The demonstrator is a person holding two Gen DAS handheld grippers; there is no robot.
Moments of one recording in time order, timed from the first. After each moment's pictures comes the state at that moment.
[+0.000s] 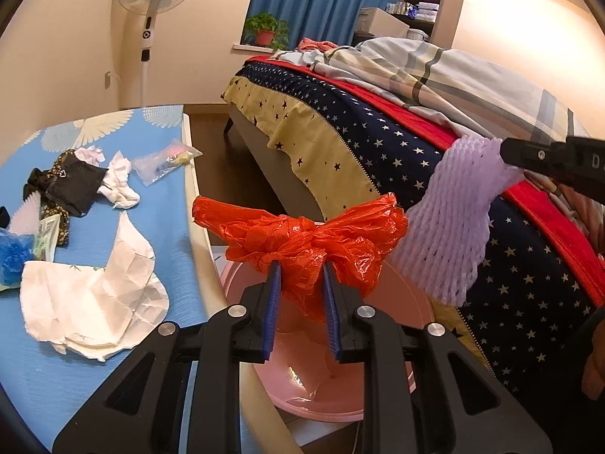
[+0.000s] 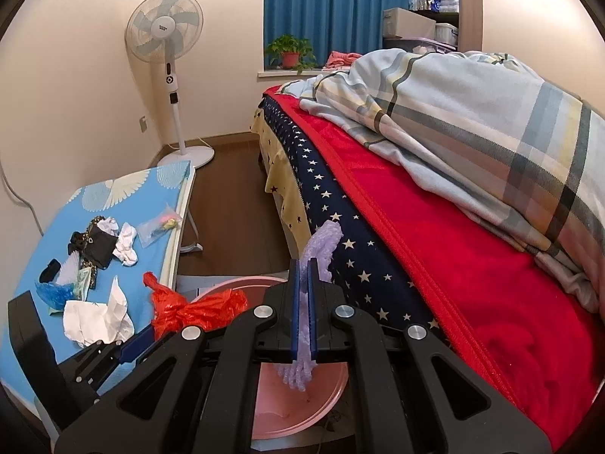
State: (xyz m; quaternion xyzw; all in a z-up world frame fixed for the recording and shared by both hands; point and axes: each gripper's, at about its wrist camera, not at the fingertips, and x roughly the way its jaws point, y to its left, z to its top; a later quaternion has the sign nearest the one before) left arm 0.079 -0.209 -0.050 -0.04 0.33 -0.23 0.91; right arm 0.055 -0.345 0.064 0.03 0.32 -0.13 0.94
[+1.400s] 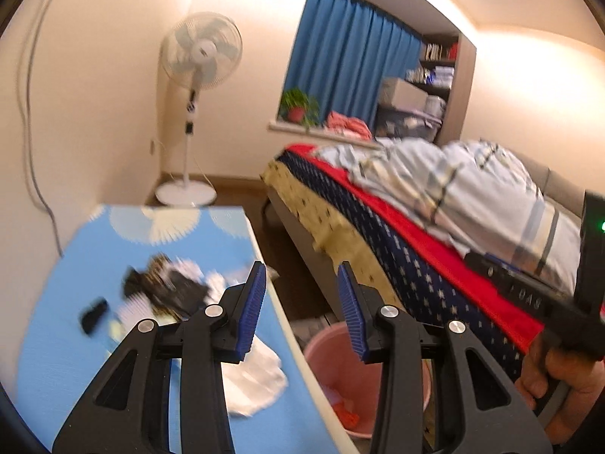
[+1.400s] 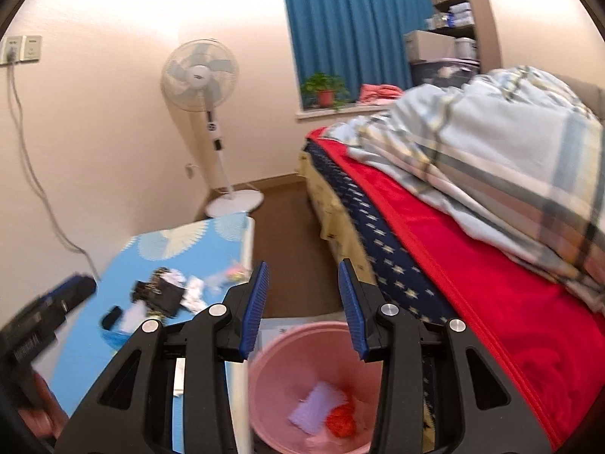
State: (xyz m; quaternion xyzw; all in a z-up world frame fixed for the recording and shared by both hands) left arm 0.057 -0.090 0.107 -0.07 0.21 -0.17 0.96; right arm 0.056 -0.310 0.129 0.09 0.23 -0.02 0.97
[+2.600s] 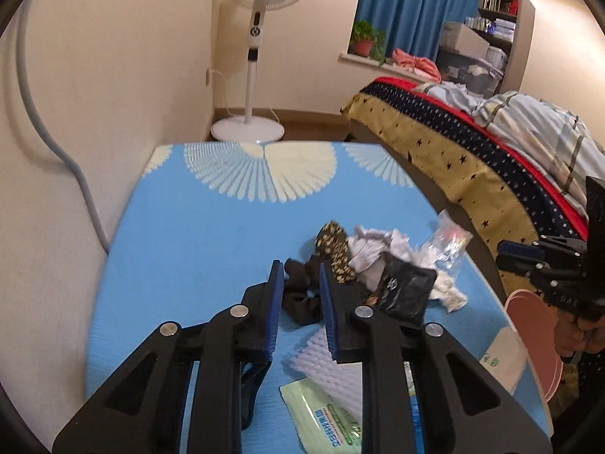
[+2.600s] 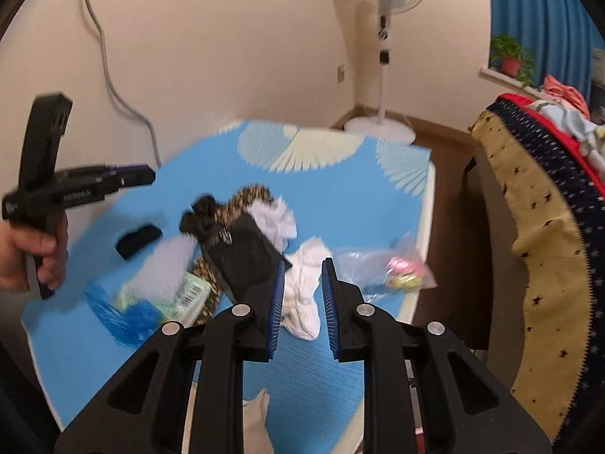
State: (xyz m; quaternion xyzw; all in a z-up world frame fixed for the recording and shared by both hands) left arm 0.249 0.093 -0.023 -0.04 0.35 -0.12 0.93; right arm 0.275 -0.147 -0.012 -0.07 0.37 0.25 0.89
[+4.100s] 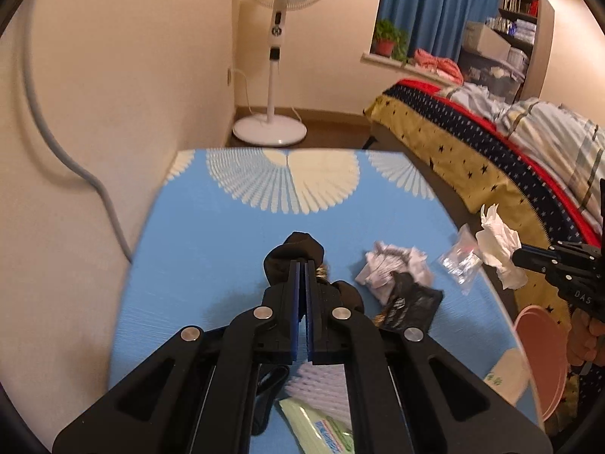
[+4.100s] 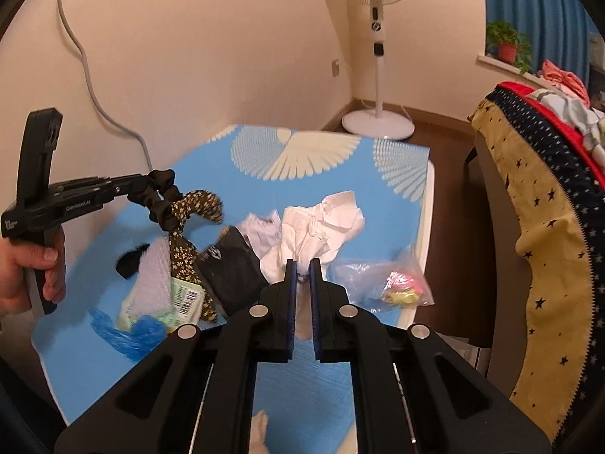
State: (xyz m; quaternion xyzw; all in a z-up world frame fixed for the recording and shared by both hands) left arm 0.254 0.101 0.009 -0.04 0.36 -0.07 0.93; right arm 0.285 -0.156 0.028 -0.03 0.36 0.24 0.90
